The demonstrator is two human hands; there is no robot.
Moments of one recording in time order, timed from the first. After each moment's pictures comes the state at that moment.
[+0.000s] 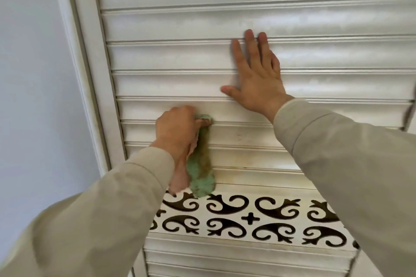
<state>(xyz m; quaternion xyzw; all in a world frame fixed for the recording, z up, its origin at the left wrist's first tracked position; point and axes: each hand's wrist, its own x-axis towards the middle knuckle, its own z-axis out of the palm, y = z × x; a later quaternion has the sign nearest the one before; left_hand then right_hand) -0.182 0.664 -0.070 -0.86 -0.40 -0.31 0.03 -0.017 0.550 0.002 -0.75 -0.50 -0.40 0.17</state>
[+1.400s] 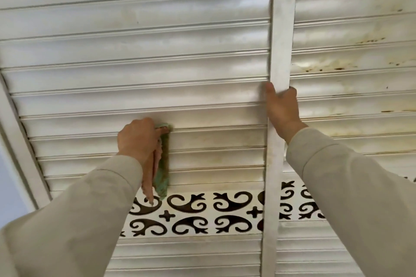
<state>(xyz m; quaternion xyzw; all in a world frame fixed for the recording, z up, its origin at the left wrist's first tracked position) -0.055 0.521 -0.065 -0.82 -0.49 -0.27 0.09 0.200 0.316 -0.034 -0.66 -0.25 -0.04 0.70</state>
